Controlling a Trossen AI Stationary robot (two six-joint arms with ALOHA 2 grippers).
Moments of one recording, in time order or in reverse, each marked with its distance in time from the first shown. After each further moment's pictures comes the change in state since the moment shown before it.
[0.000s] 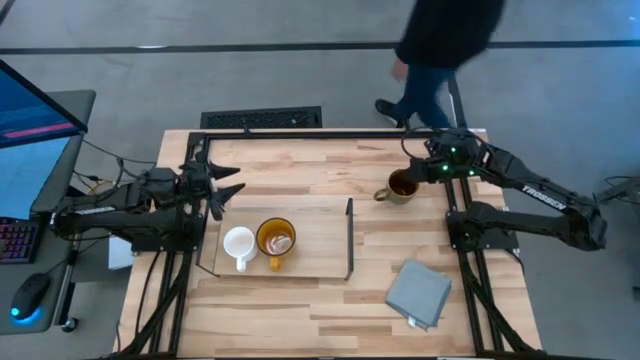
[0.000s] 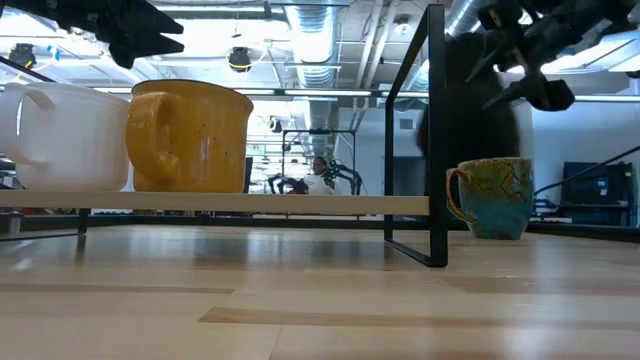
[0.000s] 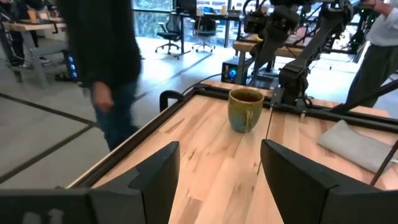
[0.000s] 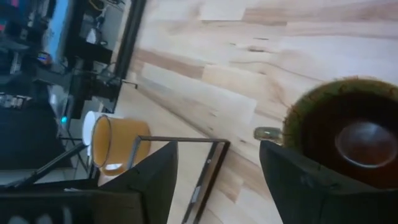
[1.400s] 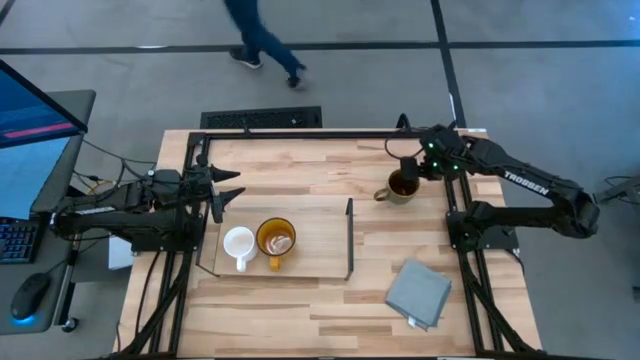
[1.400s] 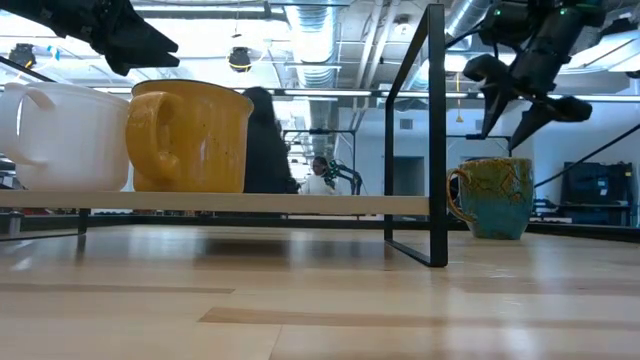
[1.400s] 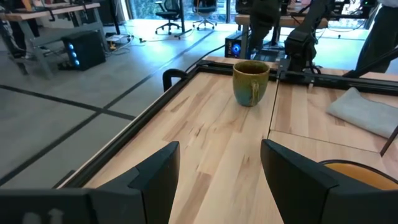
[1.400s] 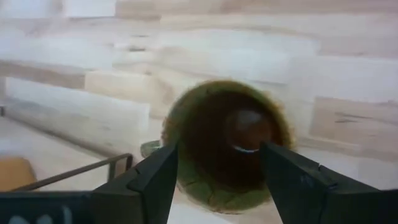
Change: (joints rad) left arm 0.000 0.000 0.000 -0.102 0.000 0.042; right arm -0.040 0.208 0.073 -0.237 0.240 -0.017
